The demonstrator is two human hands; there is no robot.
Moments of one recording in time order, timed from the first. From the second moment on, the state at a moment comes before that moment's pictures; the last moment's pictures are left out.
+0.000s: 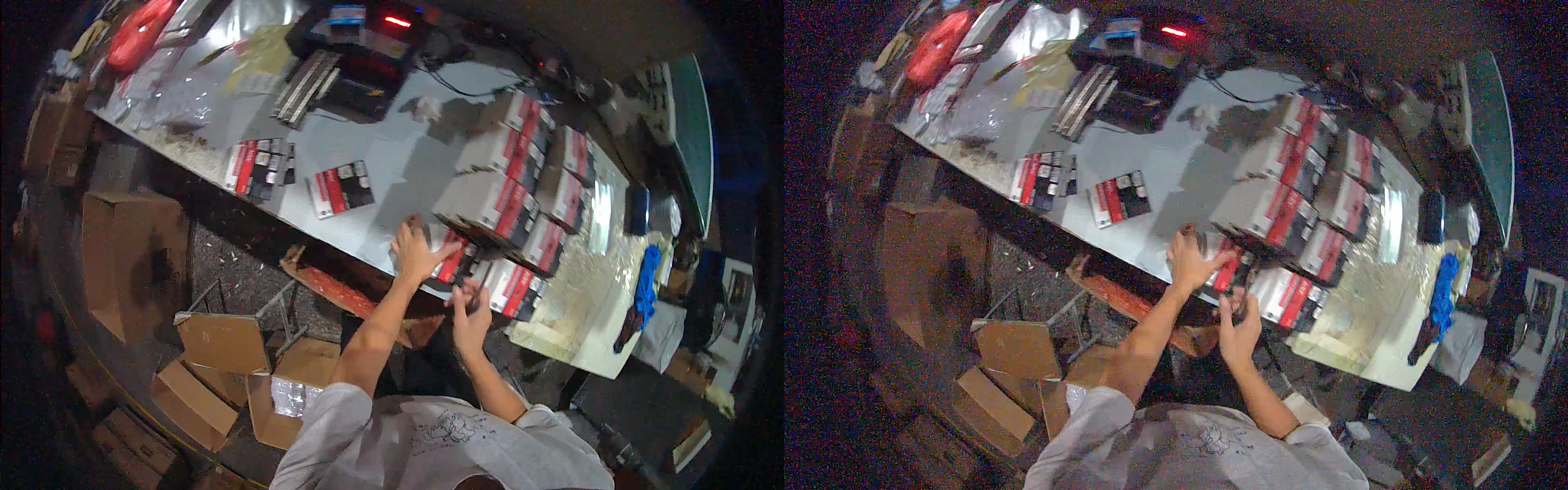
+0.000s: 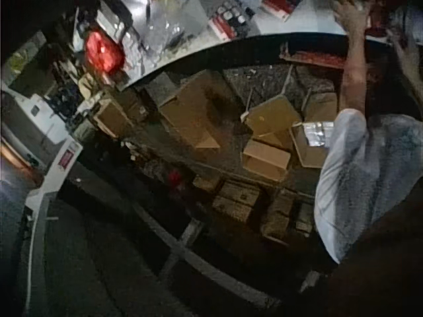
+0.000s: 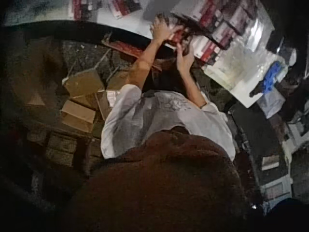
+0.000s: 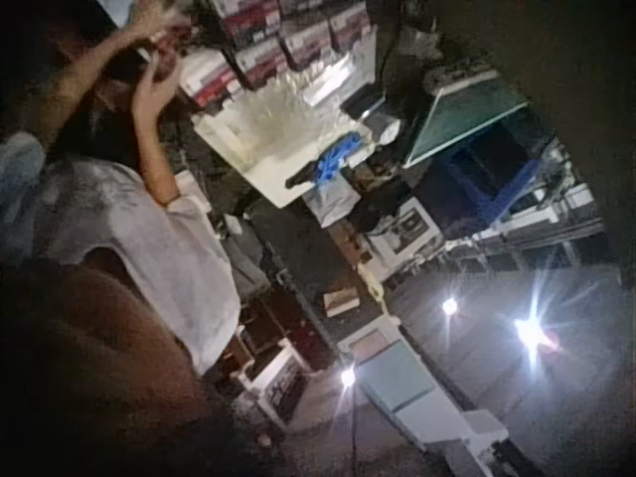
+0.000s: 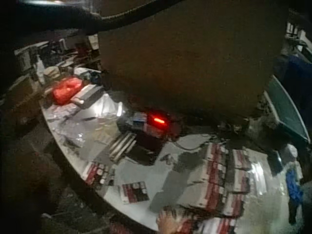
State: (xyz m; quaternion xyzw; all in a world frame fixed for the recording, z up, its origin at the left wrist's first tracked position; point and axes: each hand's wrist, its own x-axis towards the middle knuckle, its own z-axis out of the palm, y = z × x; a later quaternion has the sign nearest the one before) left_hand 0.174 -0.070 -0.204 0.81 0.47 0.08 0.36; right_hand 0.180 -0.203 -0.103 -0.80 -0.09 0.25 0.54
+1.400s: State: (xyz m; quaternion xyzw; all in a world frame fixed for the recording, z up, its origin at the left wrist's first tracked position) left_hand 0.055 -0.076 -0.281 0.37 0.70 0.19 0.58; right_hand 0.120 -0.152 -0.113 -0.87 -0.40 0.28 0.02
